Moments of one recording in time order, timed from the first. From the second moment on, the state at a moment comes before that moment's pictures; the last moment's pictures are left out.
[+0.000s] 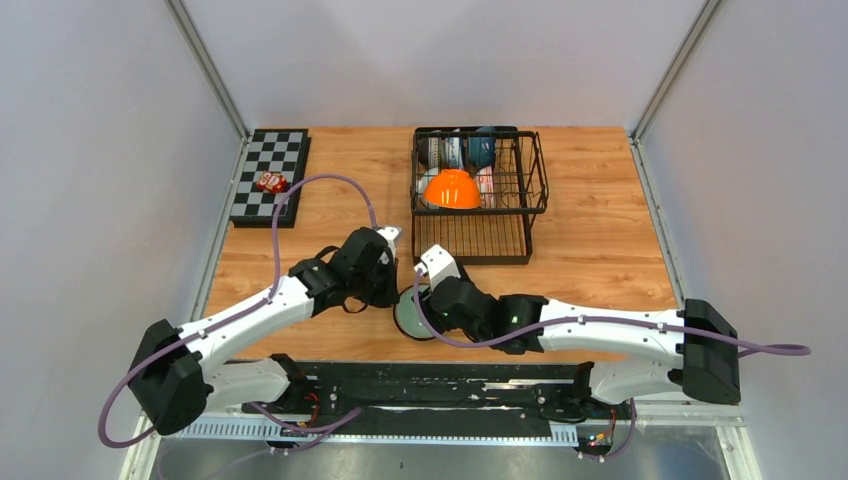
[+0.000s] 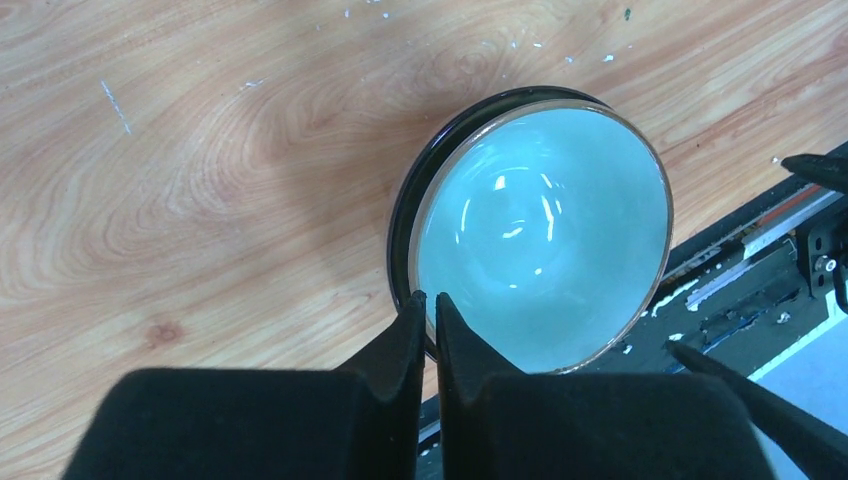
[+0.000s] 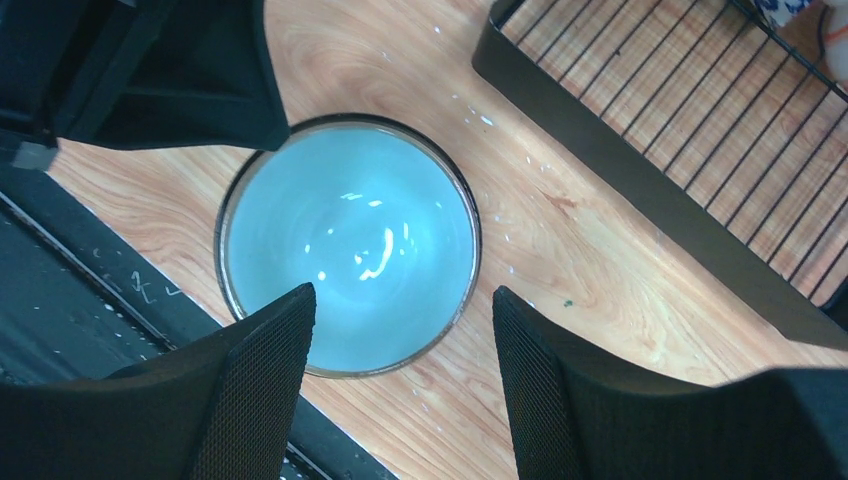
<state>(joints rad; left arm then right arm) -0.75 1.14 0.75 -0.48 0.07 -0.46 1.28 1.25 0.86 -0.29 0.49 0.28</state>
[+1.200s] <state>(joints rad) -0.79 1.21 0.74 -0.46 0.02 -0.45 1.23 1.24 0.81 -0.33 0.53 0.37</state>
